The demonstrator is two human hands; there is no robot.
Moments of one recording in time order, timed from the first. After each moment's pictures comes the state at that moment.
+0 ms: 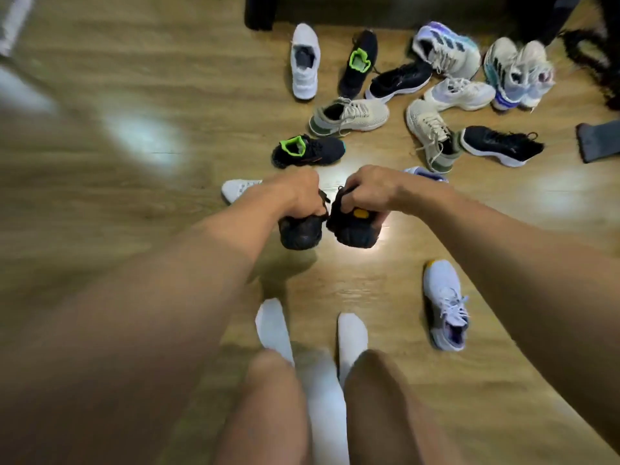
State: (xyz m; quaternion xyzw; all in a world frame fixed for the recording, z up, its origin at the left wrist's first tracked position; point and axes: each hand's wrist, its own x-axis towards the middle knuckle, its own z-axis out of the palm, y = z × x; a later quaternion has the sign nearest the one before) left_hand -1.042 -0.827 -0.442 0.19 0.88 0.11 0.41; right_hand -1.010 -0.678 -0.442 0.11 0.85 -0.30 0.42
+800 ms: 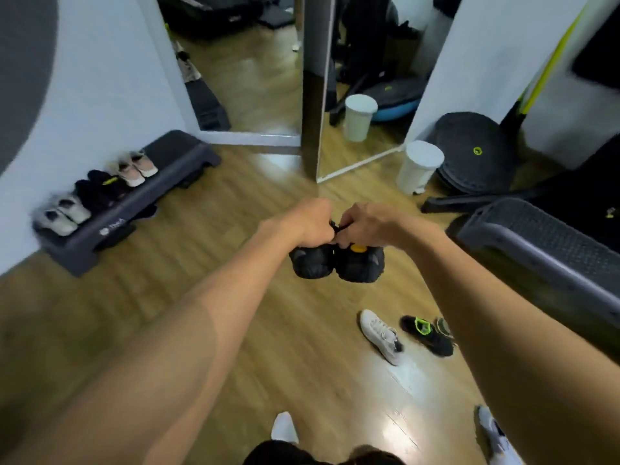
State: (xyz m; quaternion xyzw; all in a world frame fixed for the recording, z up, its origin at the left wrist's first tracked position) left_hand -0.929 -1.194 0.006 -0.13 0.95 0.26 0.14; right_hand -0.993 -1.076 0.025 -0.32 0.89 -0.08 0.32
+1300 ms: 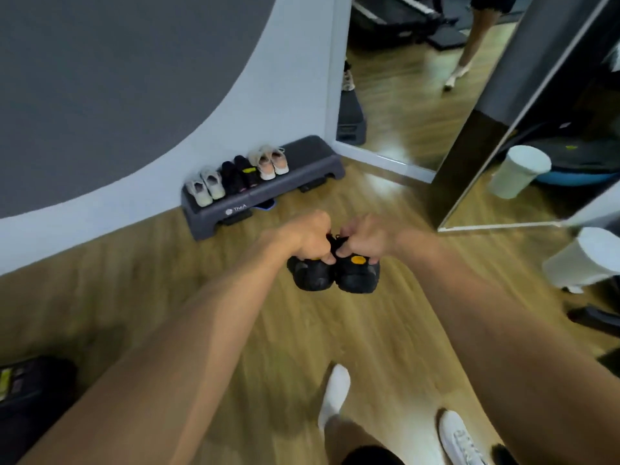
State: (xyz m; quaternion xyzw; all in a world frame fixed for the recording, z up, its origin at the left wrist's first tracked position) left_hand -0.870 -1.477 -0.004 -0.34 0.88 0.31 0.14; right_hand -0.988 -1.401 -0.002 -0.52 0.77 -0.01 0.36
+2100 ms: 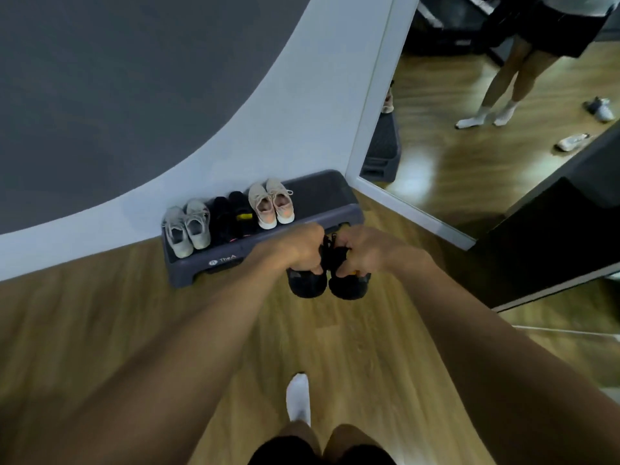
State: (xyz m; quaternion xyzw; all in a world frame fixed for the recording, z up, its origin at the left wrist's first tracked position) left_hand -1.106 -1.885 -0.049 -0.39 0.85 0.32 0.17; right_hand -1.243 -1.821 -0.045 -0.58 0.71 0.01 0.40
